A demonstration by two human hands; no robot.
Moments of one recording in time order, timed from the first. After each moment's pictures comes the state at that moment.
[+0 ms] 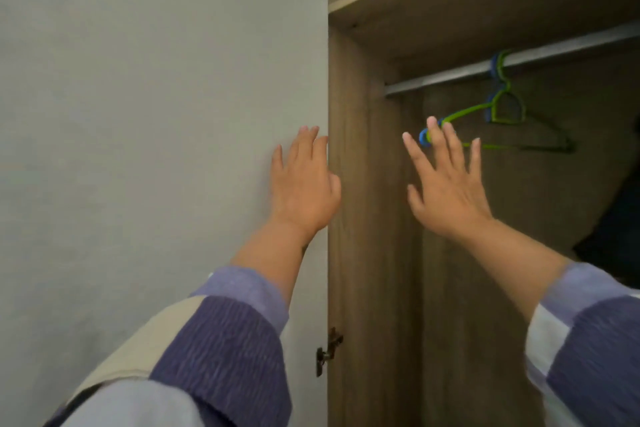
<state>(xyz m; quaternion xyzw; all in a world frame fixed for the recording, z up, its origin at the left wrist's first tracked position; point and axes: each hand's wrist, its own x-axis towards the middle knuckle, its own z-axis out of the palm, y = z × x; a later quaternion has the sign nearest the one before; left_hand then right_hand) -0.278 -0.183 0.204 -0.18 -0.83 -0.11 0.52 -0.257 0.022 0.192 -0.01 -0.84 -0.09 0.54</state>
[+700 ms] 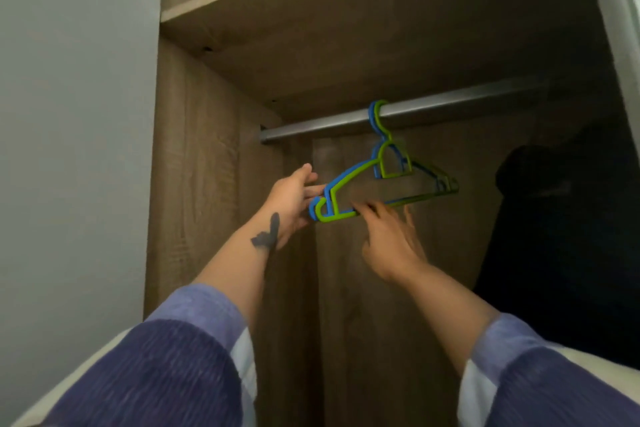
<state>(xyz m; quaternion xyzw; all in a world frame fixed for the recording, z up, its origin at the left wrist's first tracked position) -0.380 0.025 0.284 -0.32 -0.58 -0.75 -0.02 -0.332 0.164 0.221 -0.09 -0.88 0.00 0.46</state>
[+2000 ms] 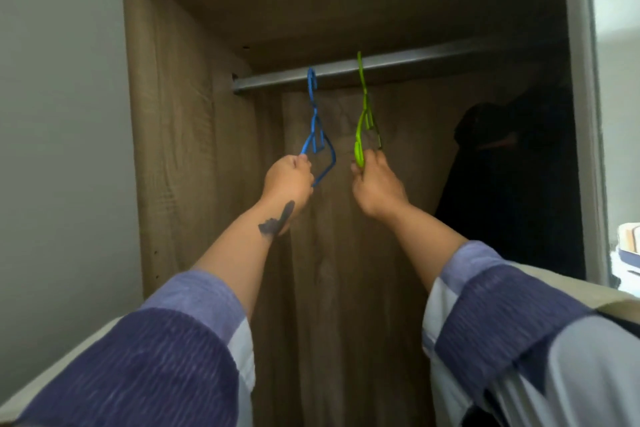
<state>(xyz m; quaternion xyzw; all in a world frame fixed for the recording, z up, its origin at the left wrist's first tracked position) -0.365 0.026 0.232 -0.34 -0.66 -0.66 0.14 -0.311 0.151 0.219 -0.17 -0.85 0.14 0.48</state>
